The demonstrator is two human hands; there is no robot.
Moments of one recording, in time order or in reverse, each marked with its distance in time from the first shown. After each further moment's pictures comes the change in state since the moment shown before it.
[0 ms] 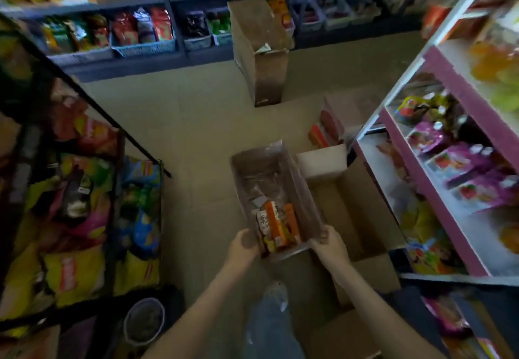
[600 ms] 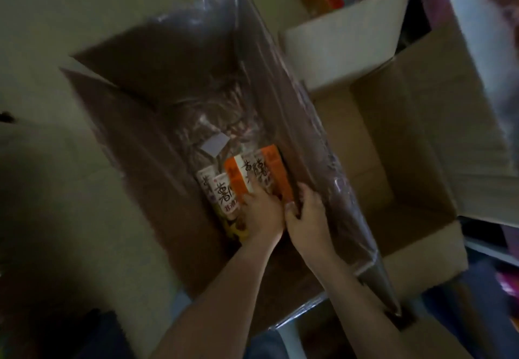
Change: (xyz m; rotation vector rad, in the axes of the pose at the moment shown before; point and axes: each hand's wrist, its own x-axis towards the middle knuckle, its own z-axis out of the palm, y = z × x) left_hand 0.431 -0.131 0.236 0.504 -0.045 -0.173; right_hand 0.357 0.156 0.149 -0.111 0.087 0.109
